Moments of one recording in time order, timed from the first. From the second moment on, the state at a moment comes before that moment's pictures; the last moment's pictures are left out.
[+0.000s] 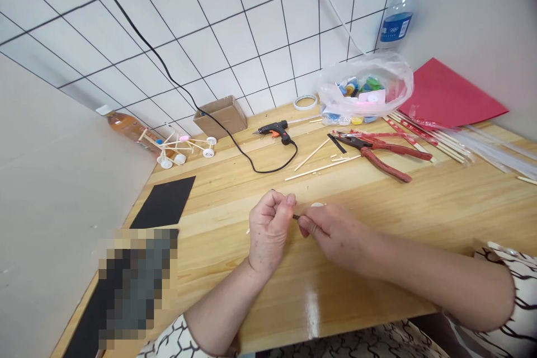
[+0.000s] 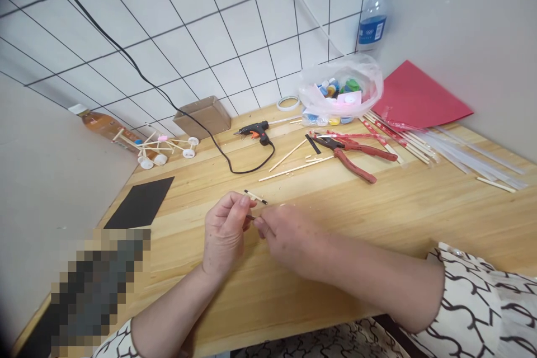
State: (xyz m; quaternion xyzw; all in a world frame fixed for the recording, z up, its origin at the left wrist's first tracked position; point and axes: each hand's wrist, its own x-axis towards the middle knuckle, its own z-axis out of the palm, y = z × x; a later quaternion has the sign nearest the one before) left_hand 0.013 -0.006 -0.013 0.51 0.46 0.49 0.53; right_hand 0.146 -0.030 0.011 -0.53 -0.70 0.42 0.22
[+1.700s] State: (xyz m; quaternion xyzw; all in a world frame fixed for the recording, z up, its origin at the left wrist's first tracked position) left_hand -0.007 0.016 0.005 0.22 0.33 0.41 0.82; right_hand 0.163 -0.028 -0.017 -0.41 -0.90 0.05 0.14
